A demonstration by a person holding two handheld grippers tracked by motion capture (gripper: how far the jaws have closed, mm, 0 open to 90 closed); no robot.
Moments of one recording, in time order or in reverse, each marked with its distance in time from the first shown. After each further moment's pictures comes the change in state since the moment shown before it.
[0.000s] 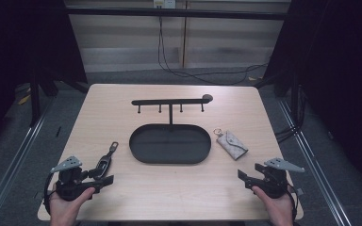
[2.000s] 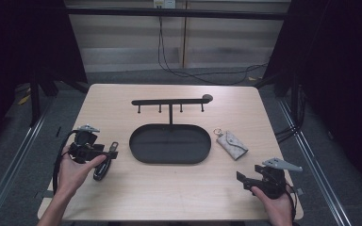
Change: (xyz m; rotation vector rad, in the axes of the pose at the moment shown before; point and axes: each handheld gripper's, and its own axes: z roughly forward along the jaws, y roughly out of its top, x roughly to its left) left arm 0.026 0.086 0.043 0.253 0.153 0.045; right arm 0.001 -0.001 0.003 0.037 0.007 0.003
